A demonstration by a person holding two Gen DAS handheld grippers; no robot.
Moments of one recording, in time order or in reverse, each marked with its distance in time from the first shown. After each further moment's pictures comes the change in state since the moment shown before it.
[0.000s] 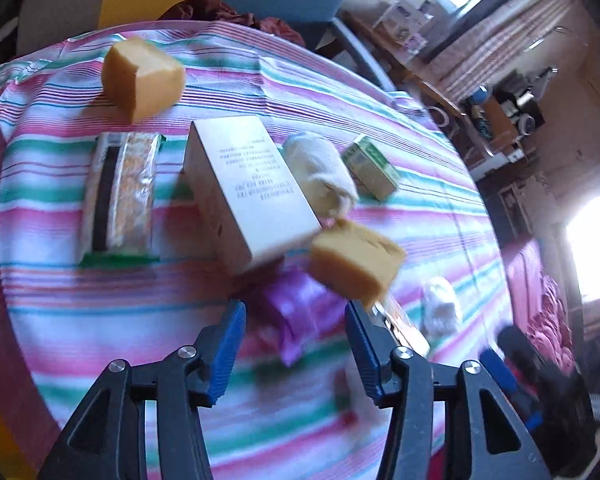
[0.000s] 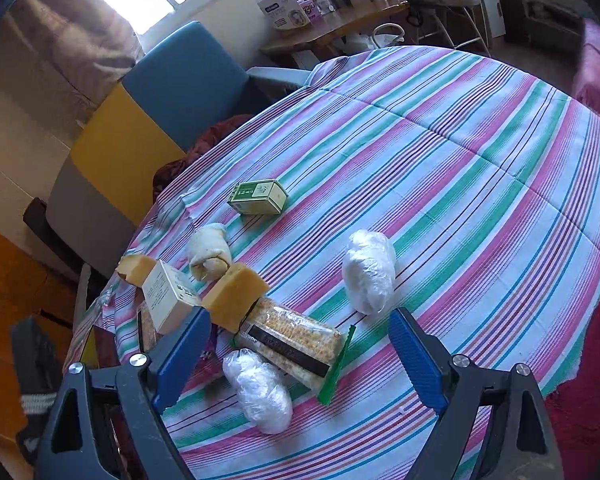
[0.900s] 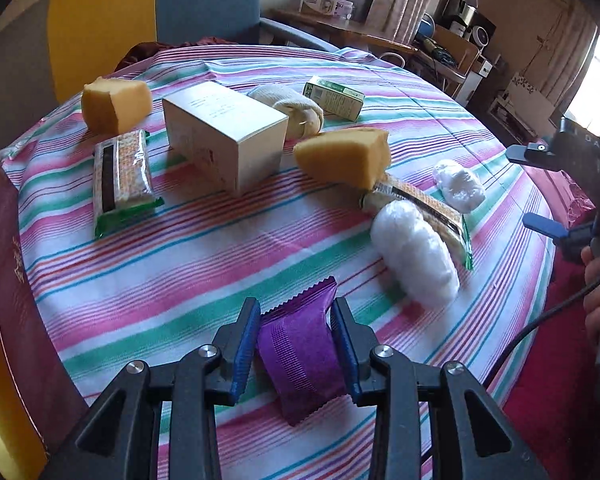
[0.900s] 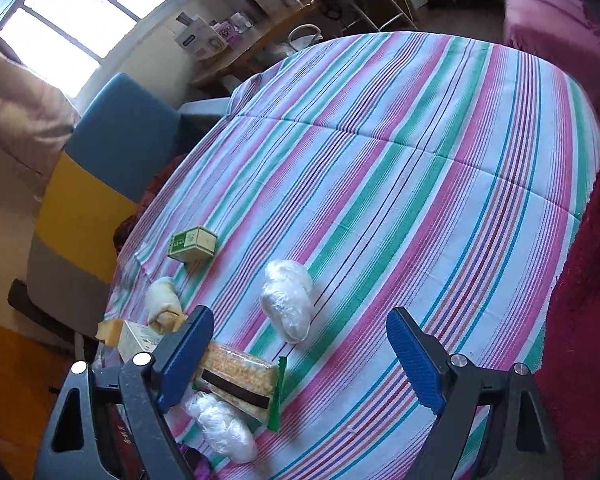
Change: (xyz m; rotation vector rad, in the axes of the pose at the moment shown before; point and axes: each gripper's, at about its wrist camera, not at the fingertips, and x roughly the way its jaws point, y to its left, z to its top) left arm -0.020 0.001 -0.091 0.401 -0.057 0.112; right arm -0.006 -0.056 0.011 0.243 -0.045 -0.092
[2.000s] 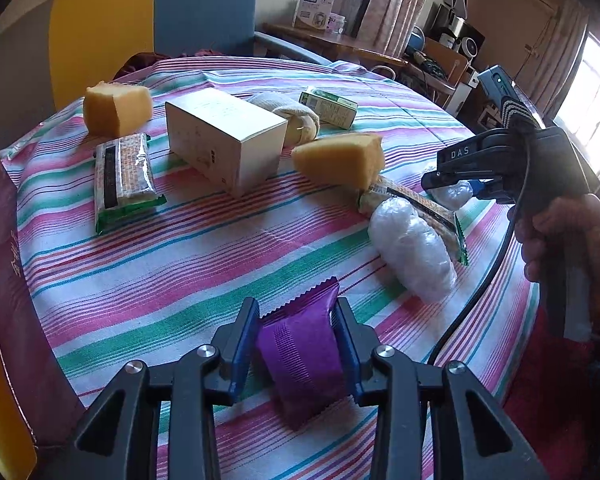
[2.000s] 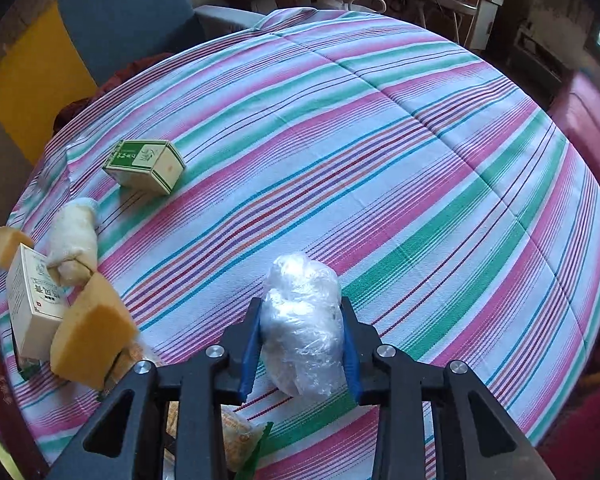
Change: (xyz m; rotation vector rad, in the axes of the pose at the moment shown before) left arm 0.005 -0.003 -0.006 0.013 -0.064 -0.027; right arm 0.098 0.053 0.009 -0.399 0.162 -0.296
